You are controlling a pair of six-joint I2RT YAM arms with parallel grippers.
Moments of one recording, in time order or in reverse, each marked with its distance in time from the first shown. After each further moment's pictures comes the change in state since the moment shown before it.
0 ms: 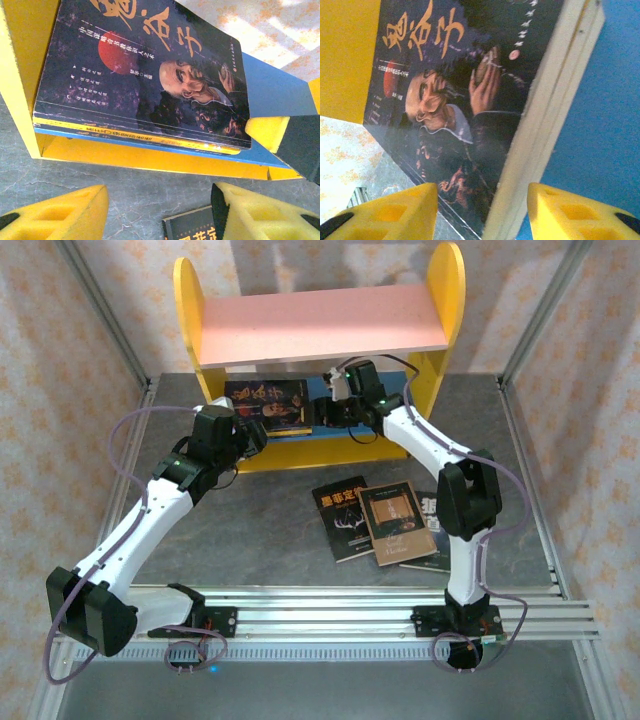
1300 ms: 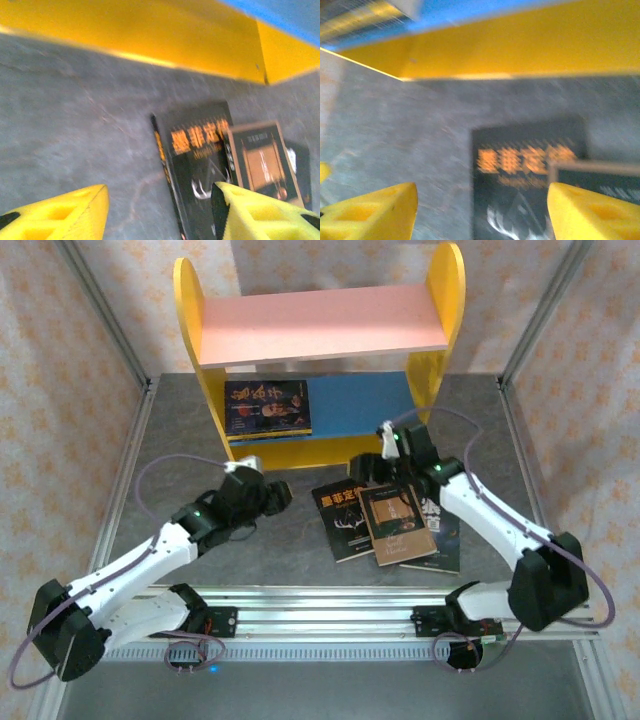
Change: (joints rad) left arm -0.354 -0.179 -0.395 0.118 -0.024 -0.198; right arm -0.041 -0.713 -0.807 -0.037 0.287 0.072
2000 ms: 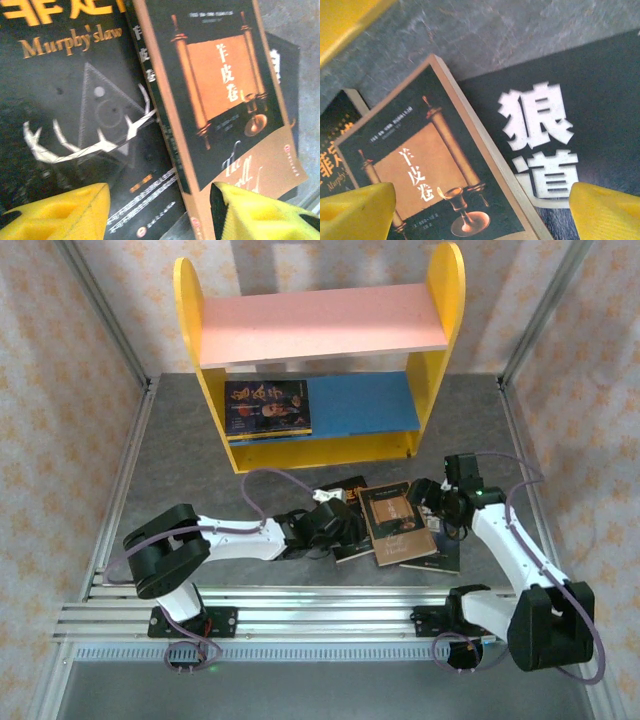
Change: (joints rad) left arm -0.330 0.631 0.137 0.450 0.040 -0.181; right arm -0.335 -0.168 -0.226 -0.221 0.153 0.076
